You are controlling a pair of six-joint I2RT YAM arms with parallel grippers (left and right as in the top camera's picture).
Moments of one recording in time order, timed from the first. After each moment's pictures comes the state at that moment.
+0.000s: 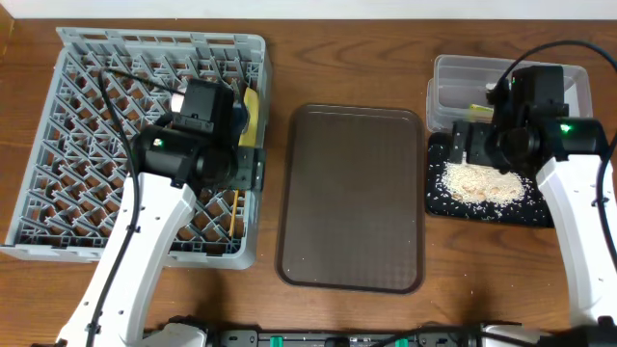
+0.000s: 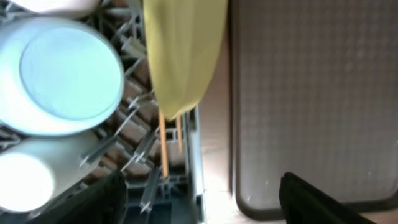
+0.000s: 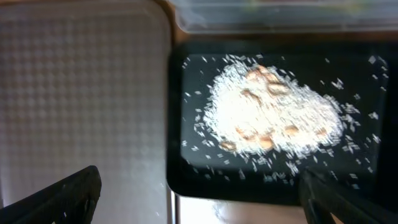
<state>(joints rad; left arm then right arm) -0.25 1.38 1.35 -1.21 0.06 -0.15 0.00 1.45 1.33 -1.05 -0.07 0.16</state>
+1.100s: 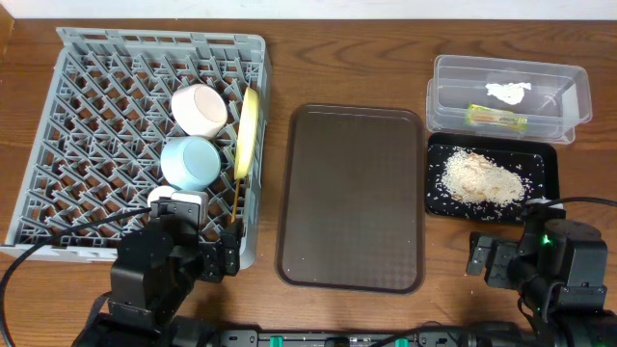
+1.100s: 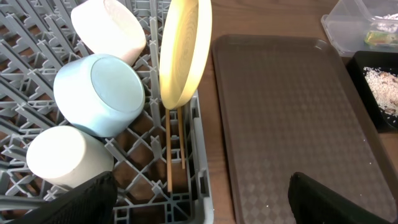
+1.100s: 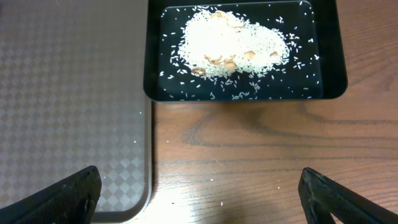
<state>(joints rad) -0.25 0.50 0.82 -0.96 0.04 -0.15 0.00 0.60 0.89 -1.20 0.02 0.17</state>
